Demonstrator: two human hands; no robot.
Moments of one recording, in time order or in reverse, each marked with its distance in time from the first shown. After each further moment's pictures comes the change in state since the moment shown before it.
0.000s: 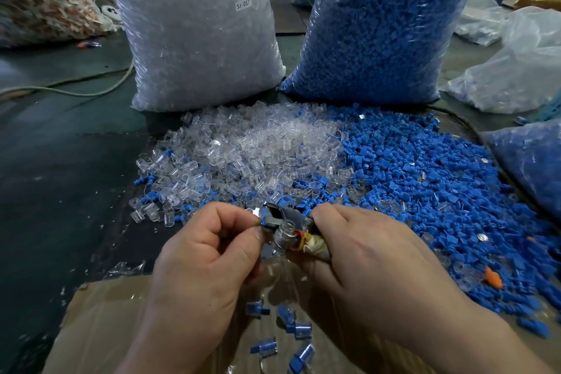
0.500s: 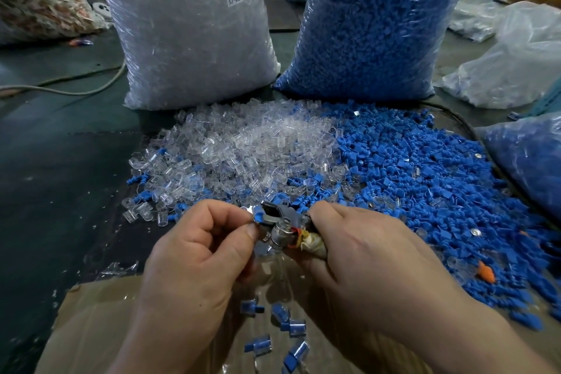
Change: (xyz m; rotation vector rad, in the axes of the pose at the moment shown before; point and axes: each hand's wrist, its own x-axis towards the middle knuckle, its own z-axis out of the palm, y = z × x) left_hand 0.000 0.001 -0.001 -0.028 -0.017 0.000; right_hand -0.002 0.003 0.003 -0.010 0.013 0.034
